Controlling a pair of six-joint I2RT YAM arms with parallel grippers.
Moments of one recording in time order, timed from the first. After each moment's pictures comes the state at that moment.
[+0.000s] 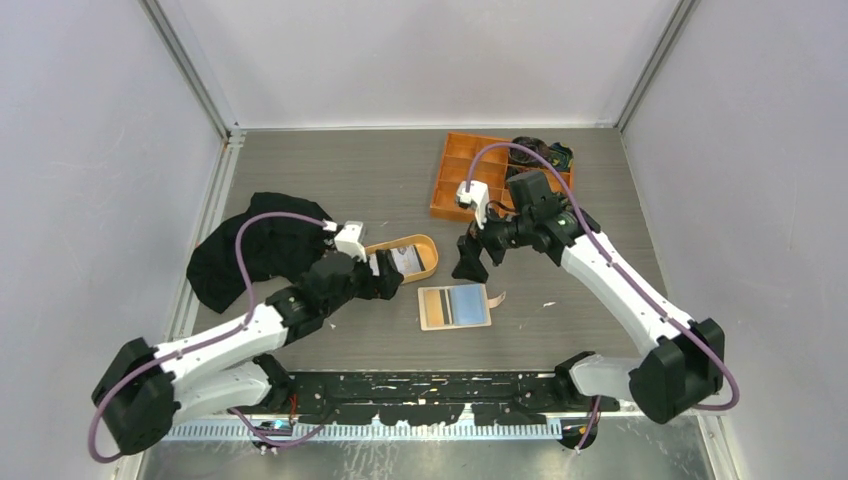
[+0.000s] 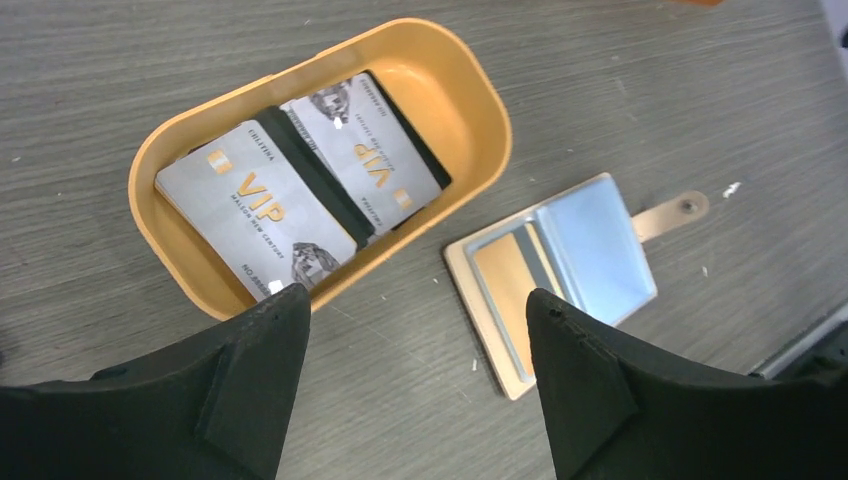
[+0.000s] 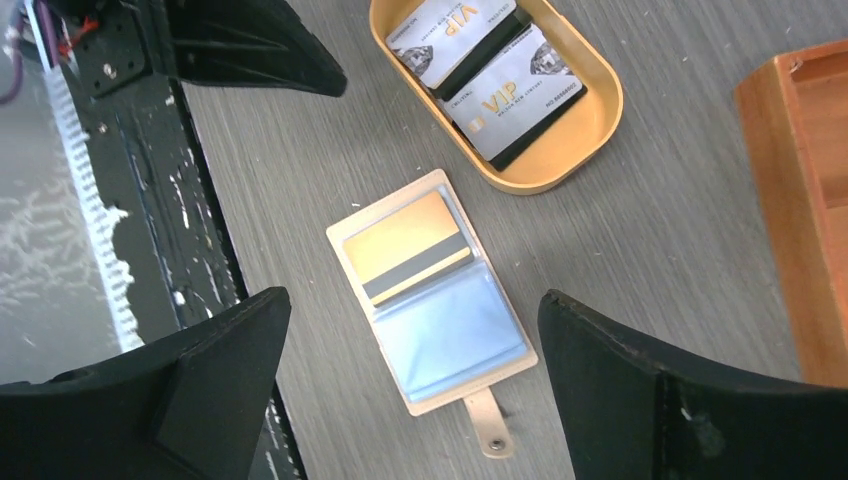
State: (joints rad) left arm -0.83 0.96 0.47 0.06 -0.22 -0.55; right arm 0.44 1.22 1.06 -0.66 -0.69 -0.41
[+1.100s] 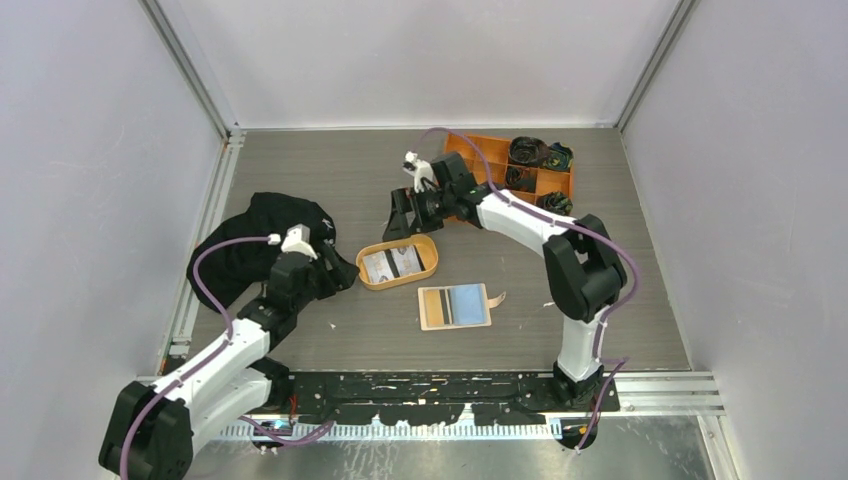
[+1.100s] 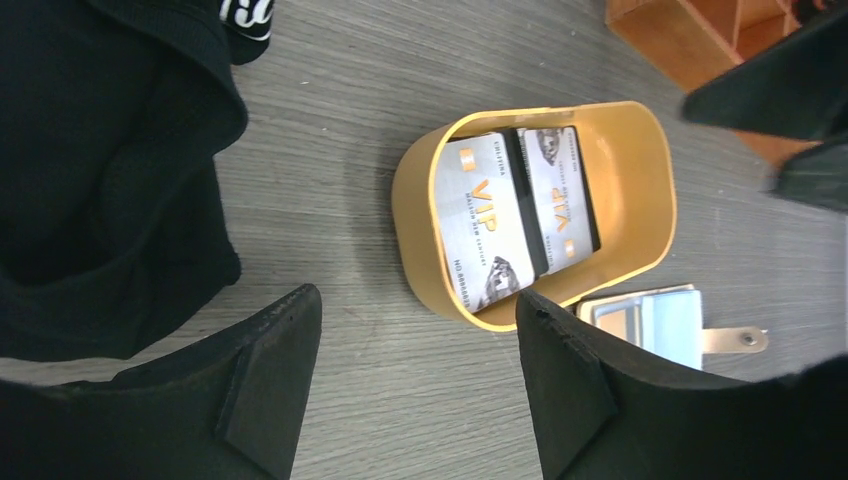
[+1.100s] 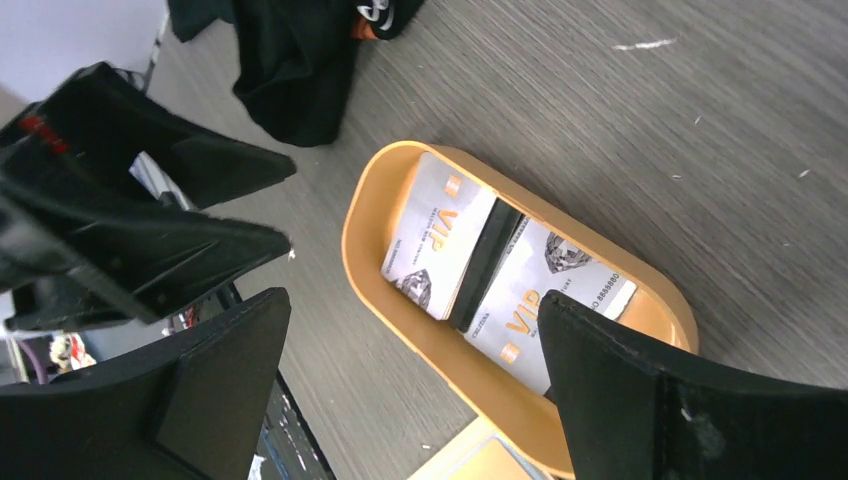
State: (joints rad) left arm -0.40 0.87 0.31 0.03 -0.04 -0.69; right arm 0.59 1.86 1.38 -0.25 -0.62 0.31
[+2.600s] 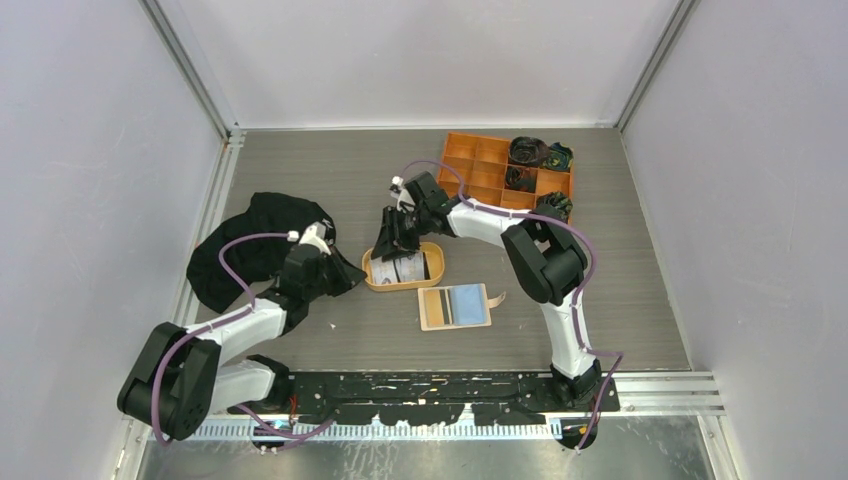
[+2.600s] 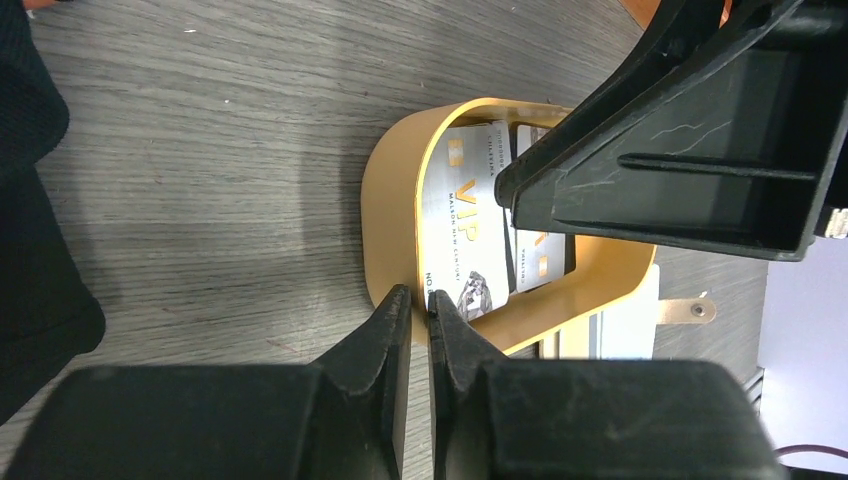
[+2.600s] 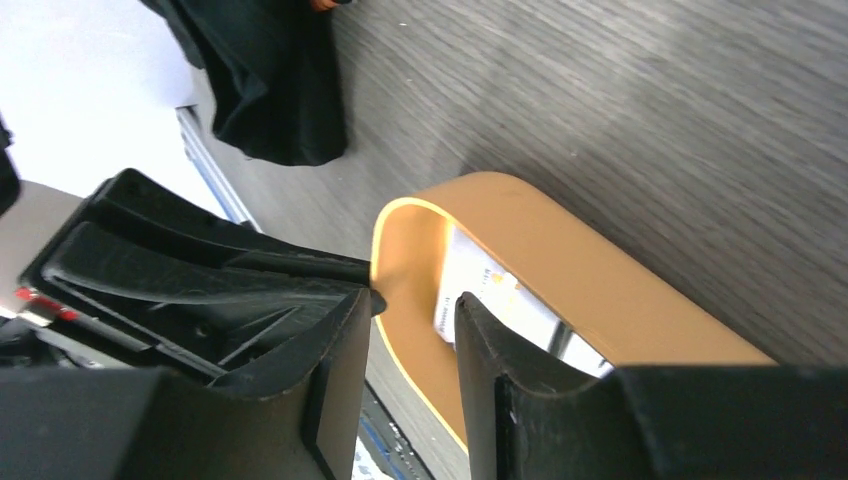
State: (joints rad) left arm -0.39 1.17 0.32 0.29 0.14 -0.79; right arm 0.67 2.11 1.46 -0.21 -0.63 0.69
